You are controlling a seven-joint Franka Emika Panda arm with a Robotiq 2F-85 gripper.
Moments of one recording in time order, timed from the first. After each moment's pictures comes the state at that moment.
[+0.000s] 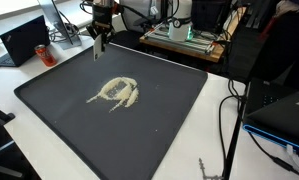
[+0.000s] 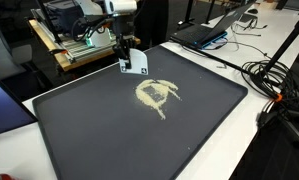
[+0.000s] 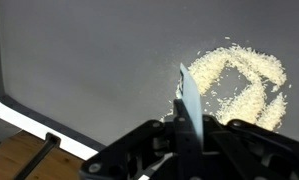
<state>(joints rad) -0.01 0.08 -0.22 -2.43 -0.15 2.85 -0.56</state>
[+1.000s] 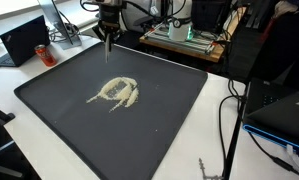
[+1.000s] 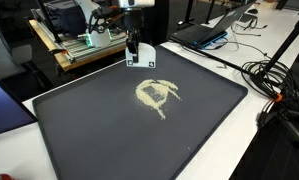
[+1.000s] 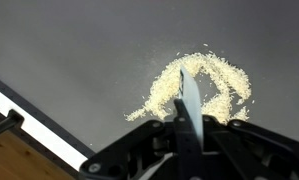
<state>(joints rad) -0.03 0.04 -0.12 -2.42 -0.28 2.73 -0.58</state>
